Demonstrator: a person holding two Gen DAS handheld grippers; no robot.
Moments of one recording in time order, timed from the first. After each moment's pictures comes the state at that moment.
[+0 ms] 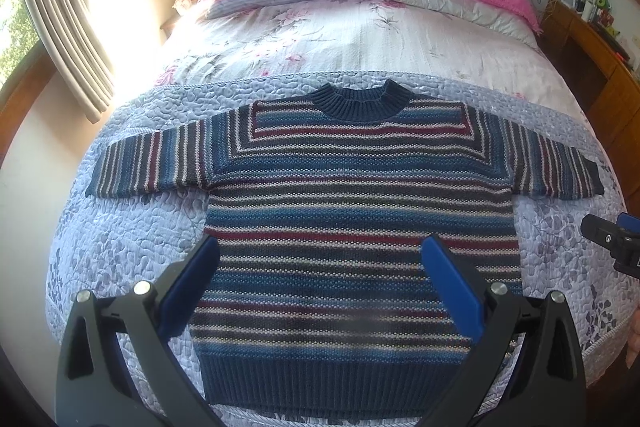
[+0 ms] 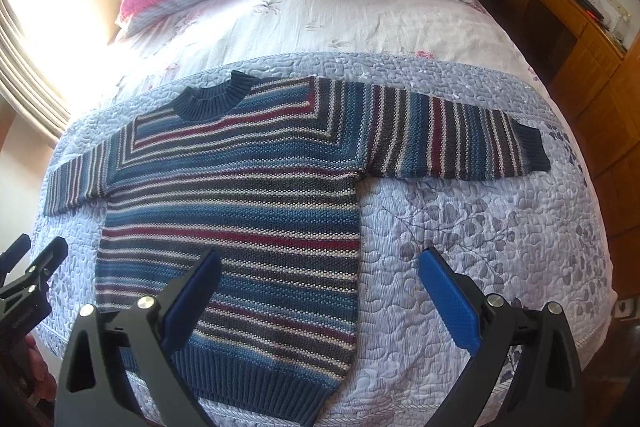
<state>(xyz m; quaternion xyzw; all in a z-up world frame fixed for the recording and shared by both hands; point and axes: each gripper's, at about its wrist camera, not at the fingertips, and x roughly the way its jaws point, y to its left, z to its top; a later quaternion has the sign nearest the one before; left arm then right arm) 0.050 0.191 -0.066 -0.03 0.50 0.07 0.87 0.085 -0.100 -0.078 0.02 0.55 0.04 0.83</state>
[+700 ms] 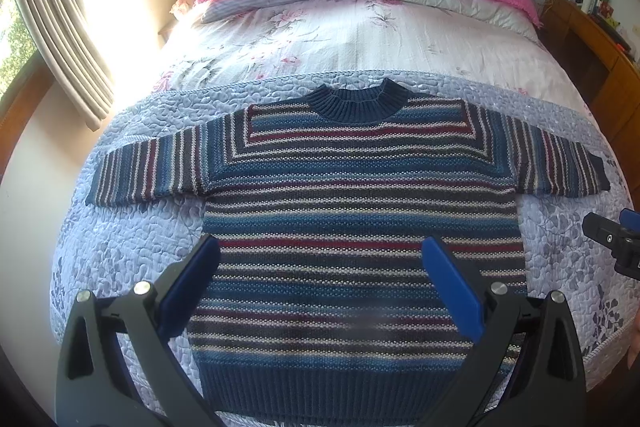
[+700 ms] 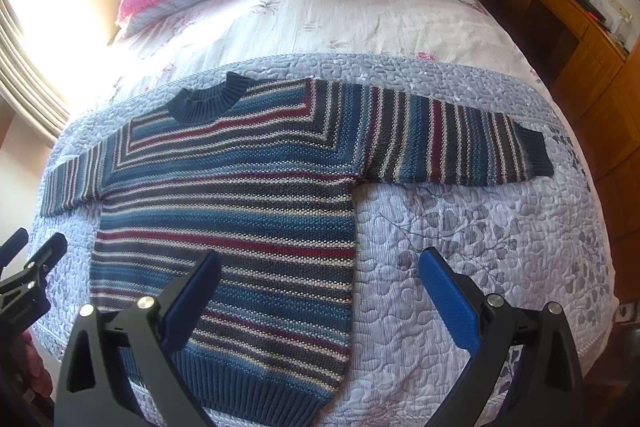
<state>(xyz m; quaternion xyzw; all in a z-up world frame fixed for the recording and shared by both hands) 0.062 0.180 -0.073 -0.01 0.50 0.07 0.87 0.094 -0.107 -0.089 0.02 0.55 0.04 0.83</state>
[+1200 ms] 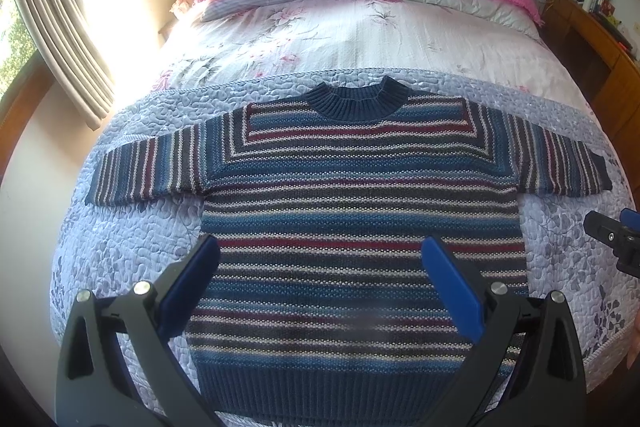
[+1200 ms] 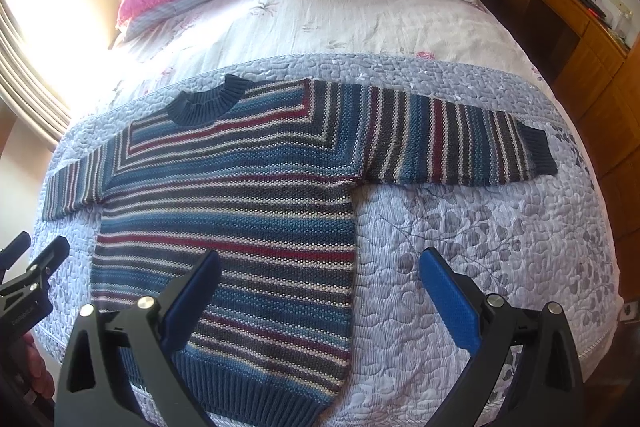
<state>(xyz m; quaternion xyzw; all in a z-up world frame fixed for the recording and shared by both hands) 0.065 0.177 -0.077 -0.01 0.50 0.08 0.86 0.097 -0.112 -0.093 0.03 0.55 0.05 0.84</state>
